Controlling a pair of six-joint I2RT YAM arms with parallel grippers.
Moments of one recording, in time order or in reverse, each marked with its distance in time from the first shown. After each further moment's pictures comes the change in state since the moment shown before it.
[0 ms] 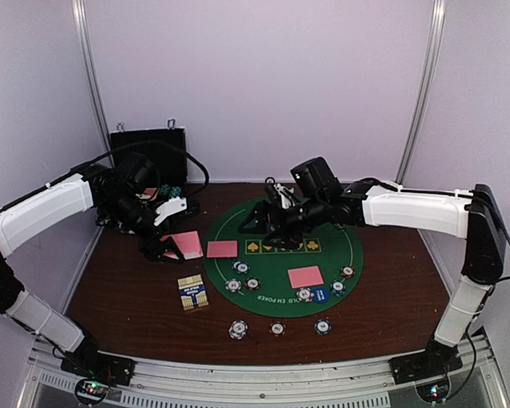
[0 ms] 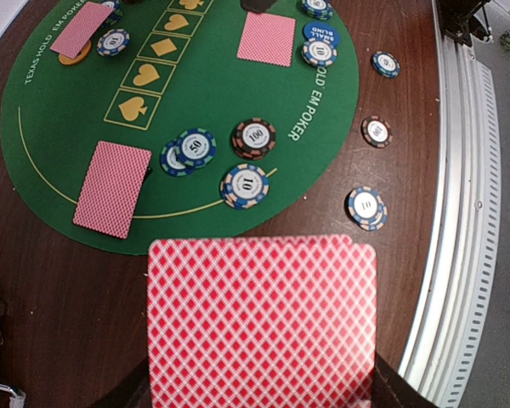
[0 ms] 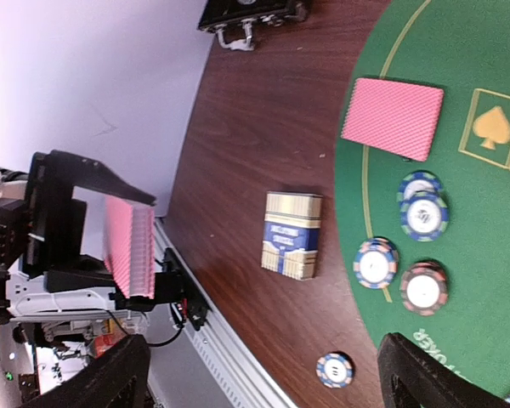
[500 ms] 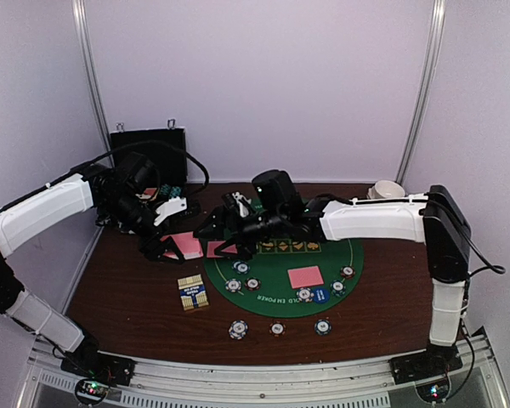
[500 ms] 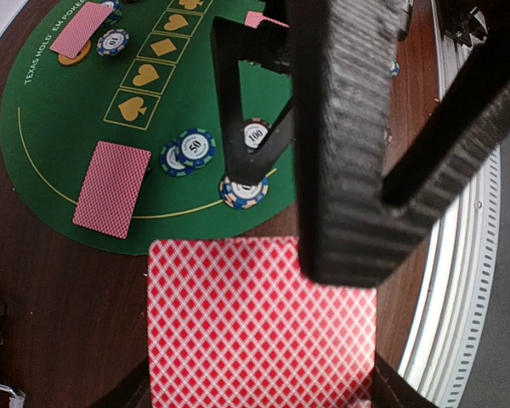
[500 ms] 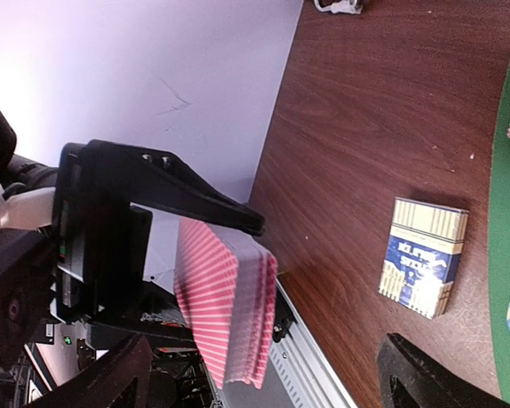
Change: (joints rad) left arm 0.000 0.000 0.000 0.000 0.001 0.000; right arm 0.146 0.229 0.138 0.335 -0.113 0.257
